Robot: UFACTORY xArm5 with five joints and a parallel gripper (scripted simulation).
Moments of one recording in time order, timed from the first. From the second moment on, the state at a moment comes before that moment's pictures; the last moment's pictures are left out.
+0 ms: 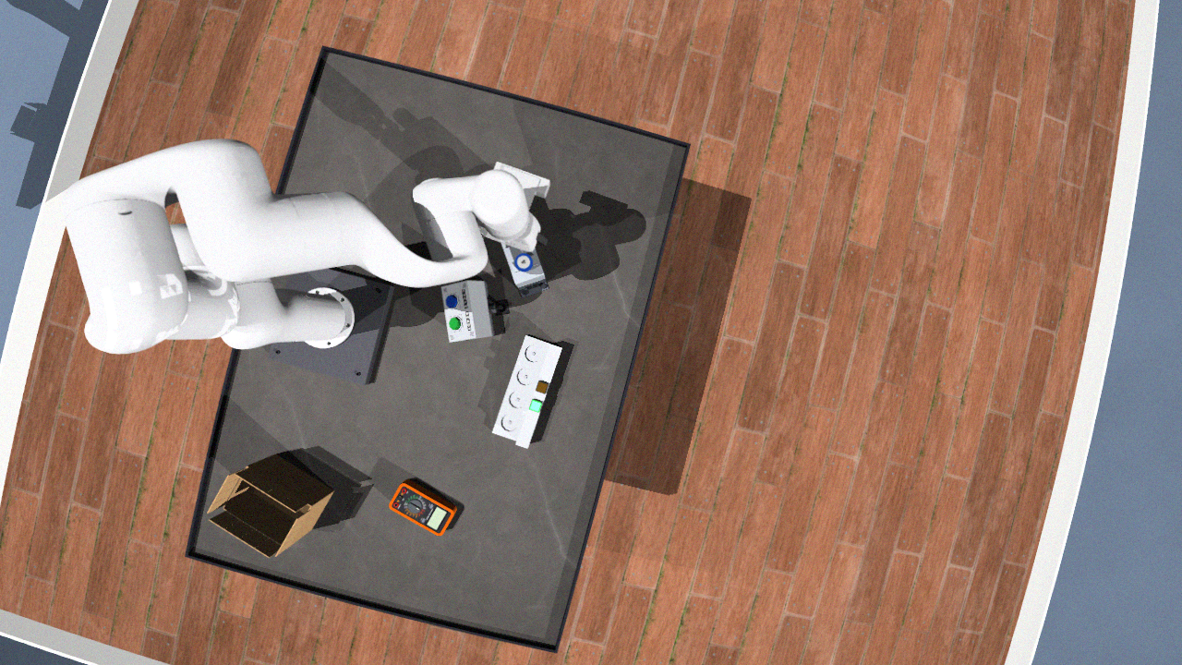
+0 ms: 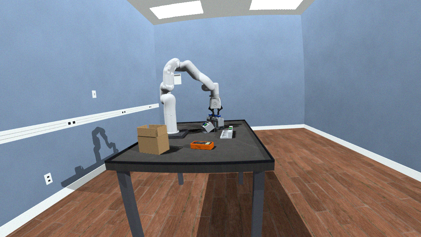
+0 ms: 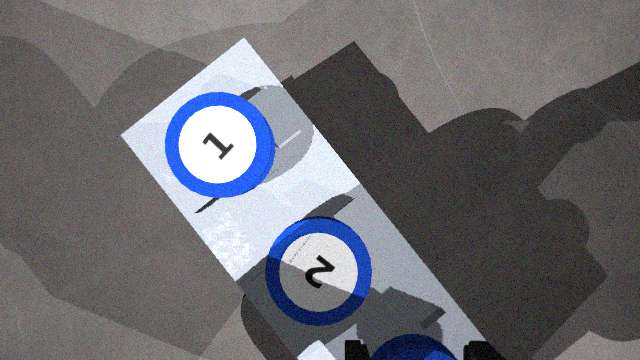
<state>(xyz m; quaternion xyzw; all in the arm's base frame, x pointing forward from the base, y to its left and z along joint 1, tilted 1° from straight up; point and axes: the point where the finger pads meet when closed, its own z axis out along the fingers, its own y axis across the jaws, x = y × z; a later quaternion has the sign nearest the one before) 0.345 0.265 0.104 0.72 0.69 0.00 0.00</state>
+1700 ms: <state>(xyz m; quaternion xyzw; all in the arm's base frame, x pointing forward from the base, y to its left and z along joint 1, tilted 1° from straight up) 0.345 0.265 0.104 0.18 0.98 0.00 0.00</state>
